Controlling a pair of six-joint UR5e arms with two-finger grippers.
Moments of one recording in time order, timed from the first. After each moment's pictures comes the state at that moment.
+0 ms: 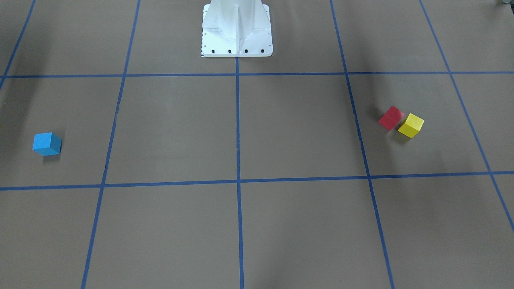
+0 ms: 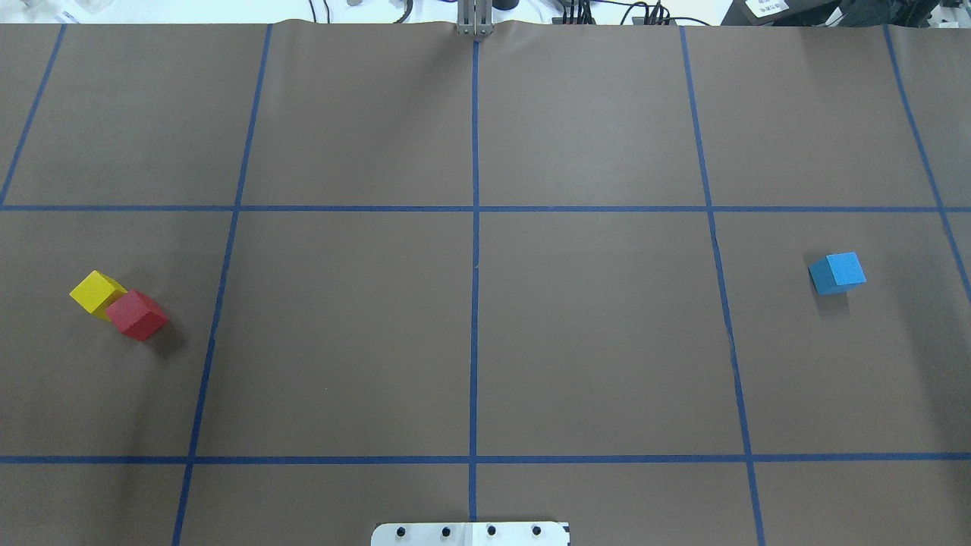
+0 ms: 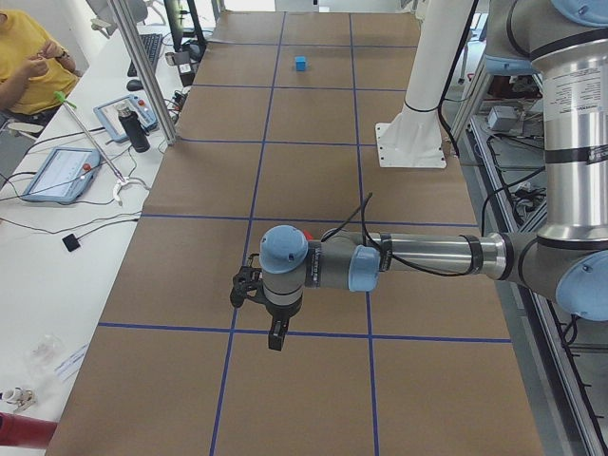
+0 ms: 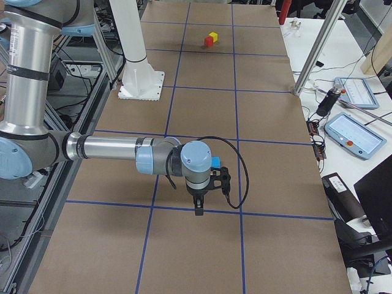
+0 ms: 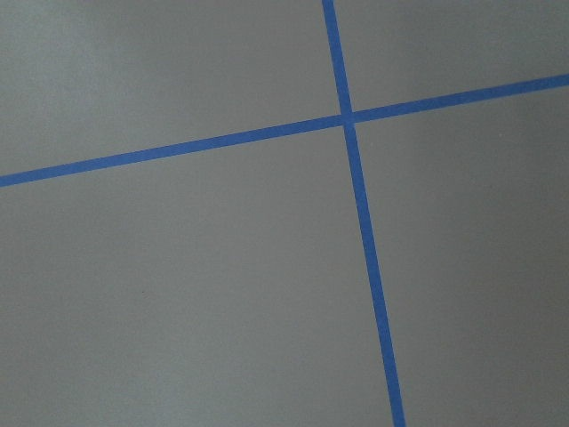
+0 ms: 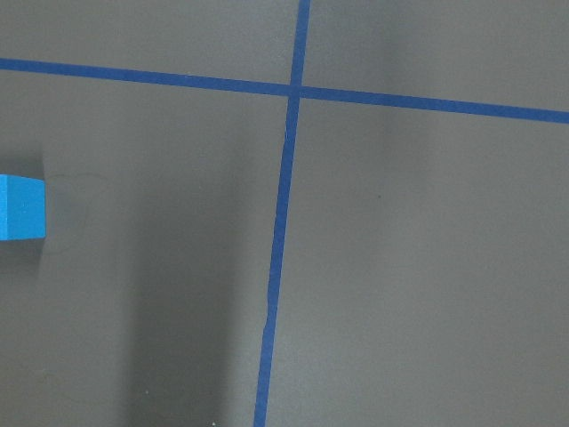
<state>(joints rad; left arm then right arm) -1.59 -1.42 -1.74 -1.63 -2.30 0.13 1.62 -1.78 1.80 -1.58 2.36 -0.12</state>
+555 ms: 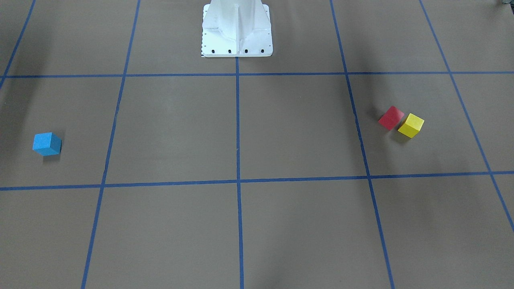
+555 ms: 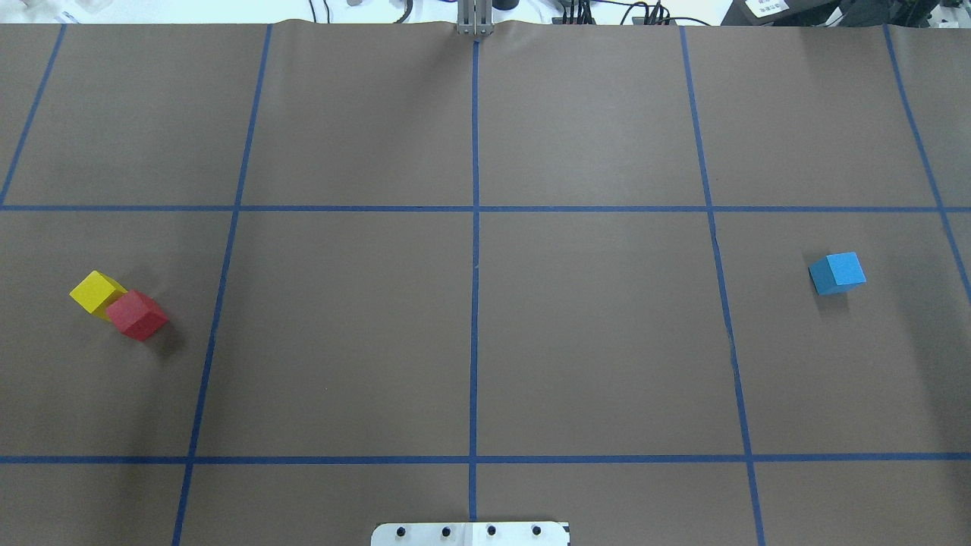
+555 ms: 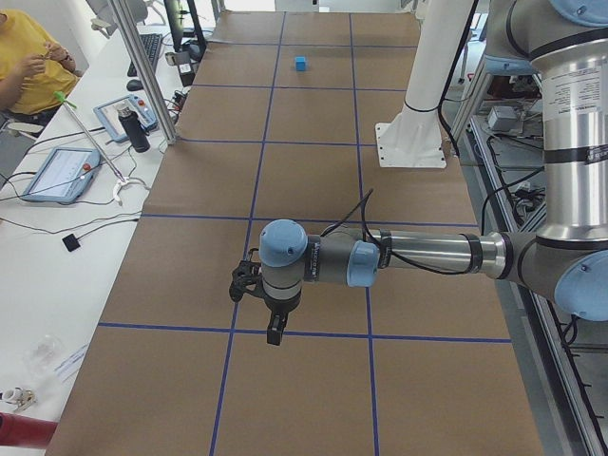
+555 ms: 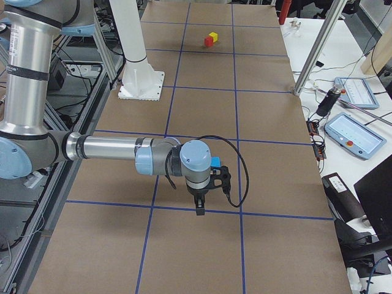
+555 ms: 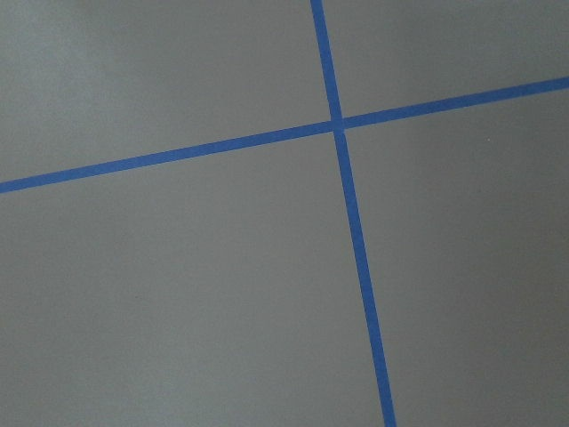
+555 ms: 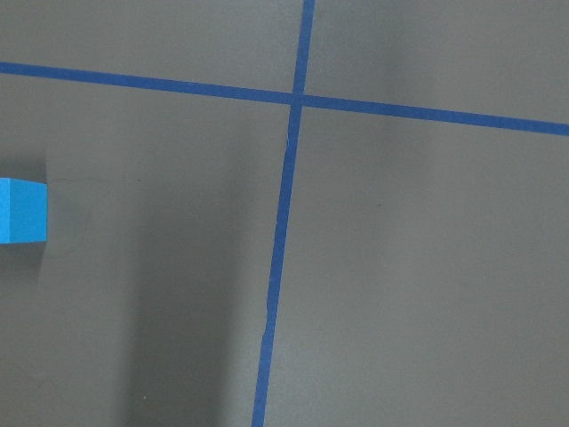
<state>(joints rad) -1.58 -1.42 -1.76 -1.63 -2.30 0.12 1.62 -1.78 1.79 -1.54 2.35 -0.12</state>
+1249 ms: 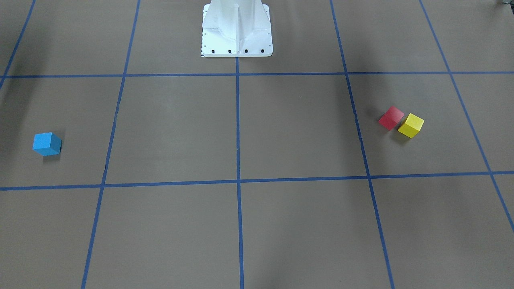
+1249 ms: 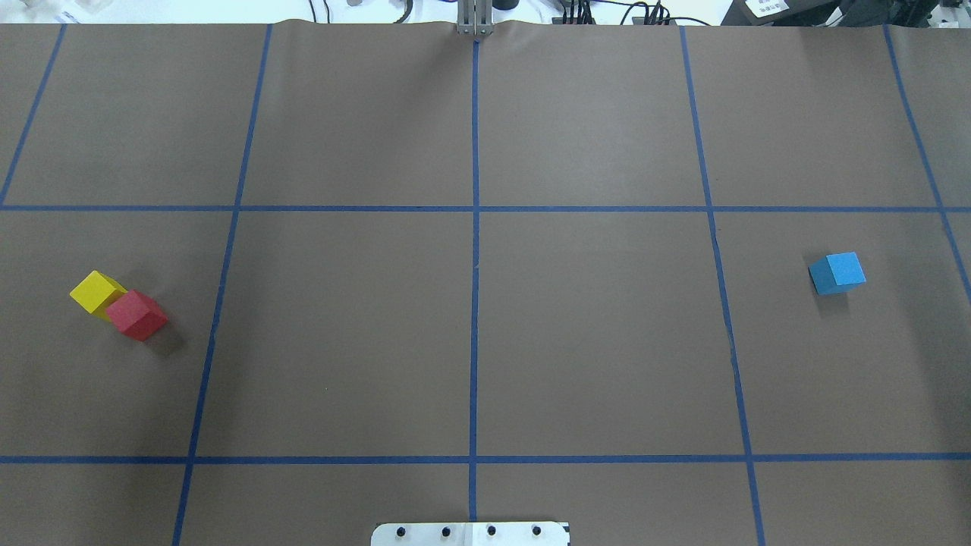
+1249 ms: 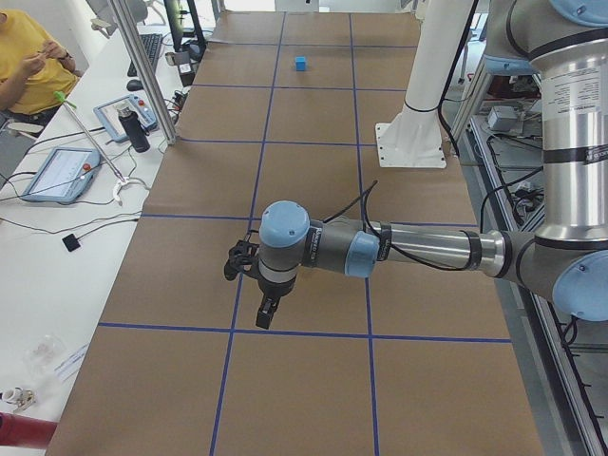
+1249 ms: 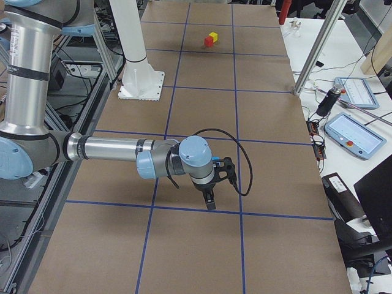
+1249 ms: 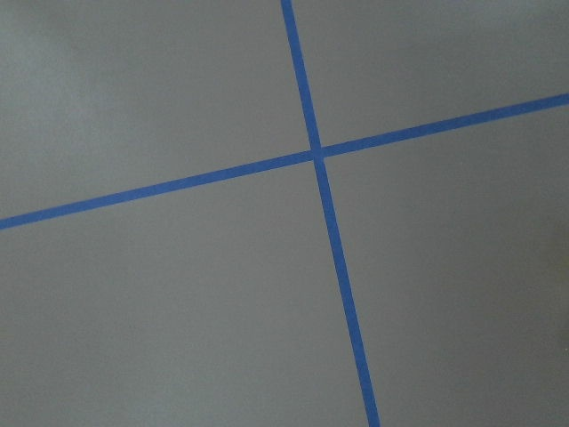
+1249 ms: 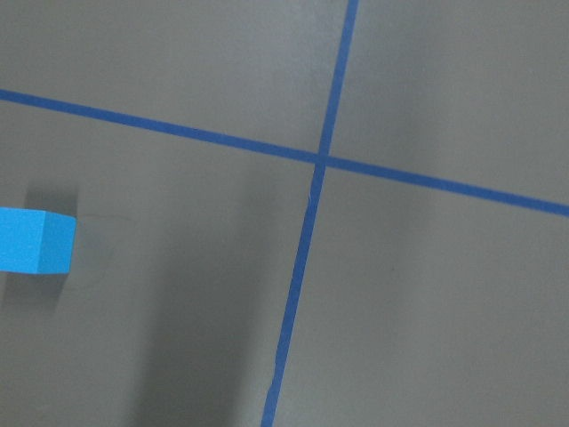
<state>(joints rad) -1.58 -1.44 -1.80 -1.75 -2.30 0.12 1.62 -1.77 1.75 -1.27 2.42 -0.11</state>
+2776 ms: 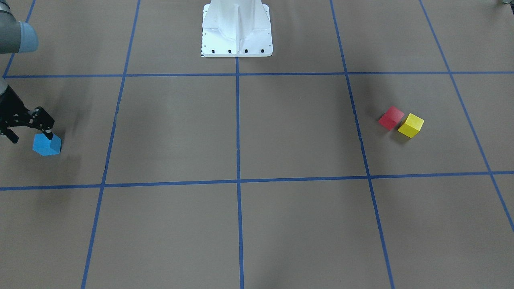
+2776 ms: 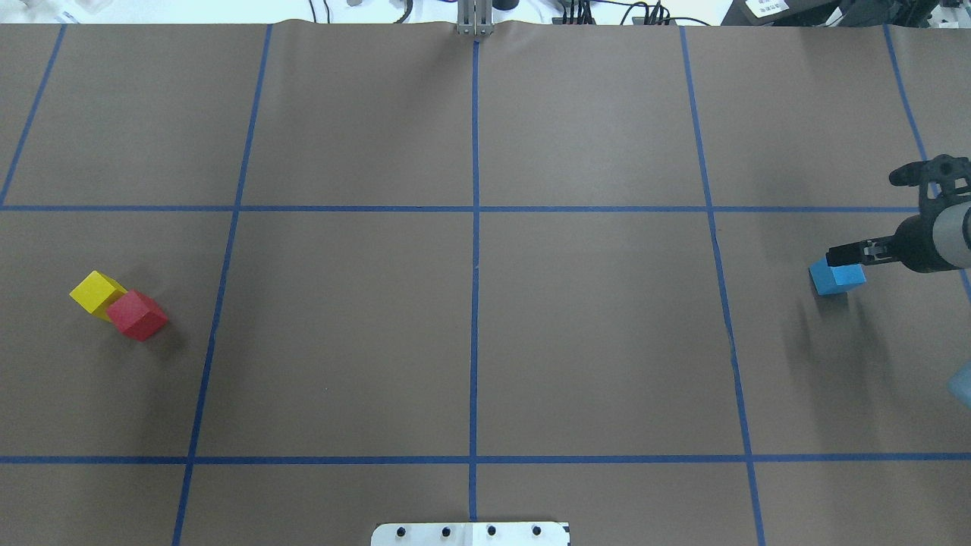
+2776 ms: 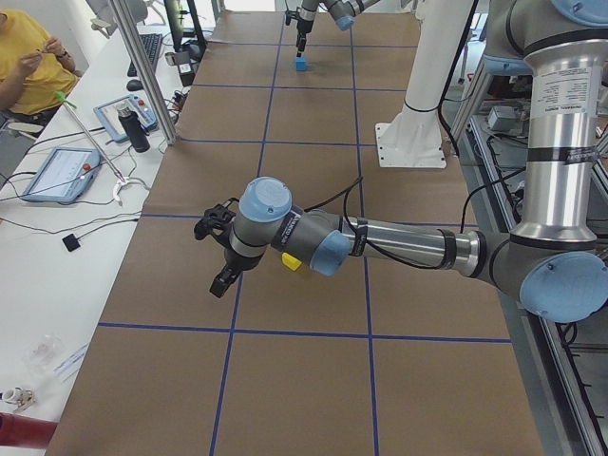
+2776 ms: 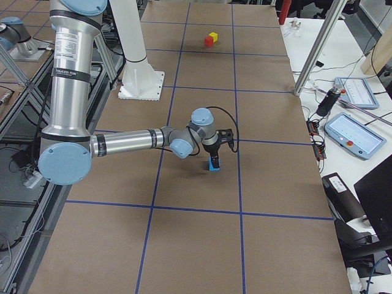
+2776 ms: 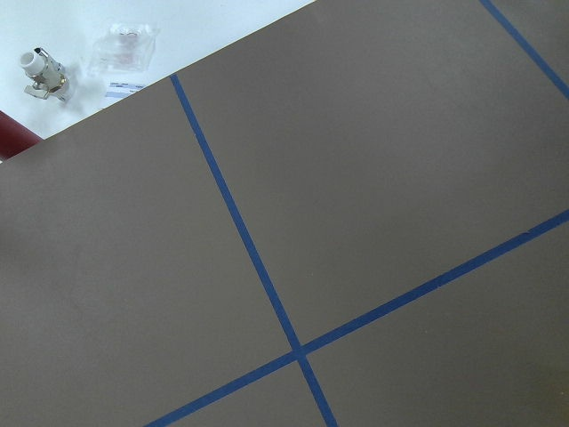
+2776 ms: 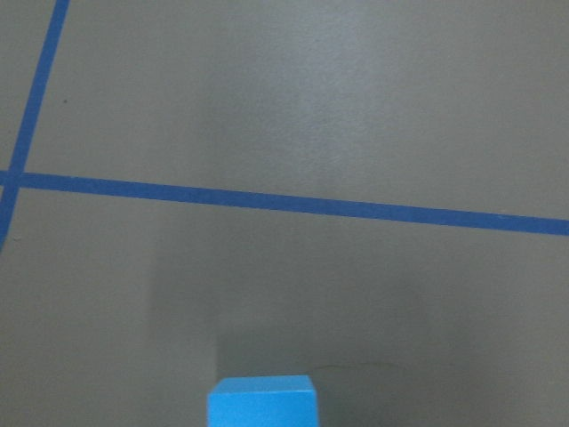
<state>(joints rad) -1.58 -1.54 -1.72 -1.96 -2.30 0.12 0.90 -1.68 1.75 -0.90 1.94 0.81</state>
